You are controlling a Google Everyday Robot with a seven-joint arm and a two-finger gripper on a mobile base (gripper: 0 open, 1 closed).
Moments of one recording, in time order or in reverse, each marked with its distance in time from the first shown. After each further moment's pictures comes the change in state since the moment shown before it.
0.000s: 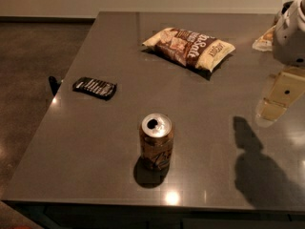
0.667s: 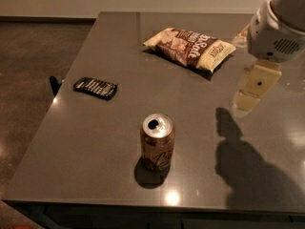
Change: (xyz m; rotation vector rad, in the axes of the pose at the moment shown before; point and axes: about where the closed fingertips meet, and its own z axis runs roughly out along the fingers) arm -0.031 -0.016 0.017 -0.011 -0.034 -0.017
